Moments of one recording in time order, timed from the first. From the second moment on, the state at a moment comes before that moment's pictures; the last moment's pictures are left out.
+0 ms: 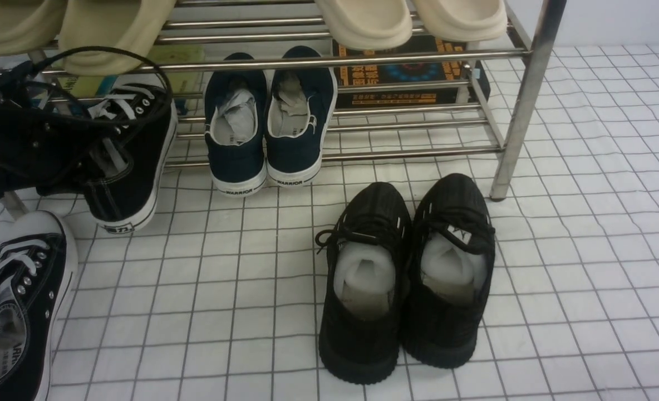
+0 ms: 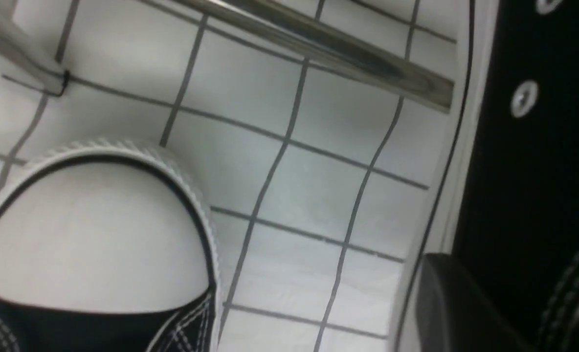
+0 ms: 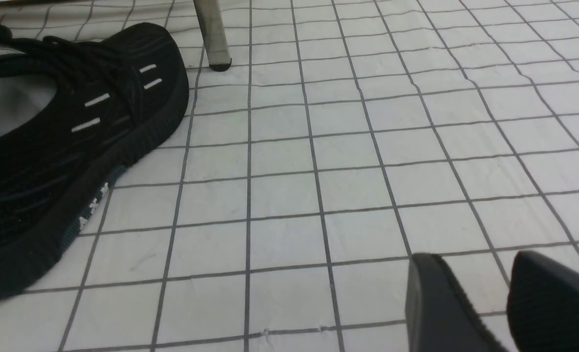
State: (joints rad) right arm -0.03 -0.01 0.01 0.07 0.40 0.04; left arm 0.13 1.78 -1.31 -0.34 0.69 -0.02
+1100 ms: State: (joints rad) right arm -0.03 -0.01 0.01 0.07 0.40 0.04; left arm 0.13 1.46 -0.87 -0.14 0.85 -0.21
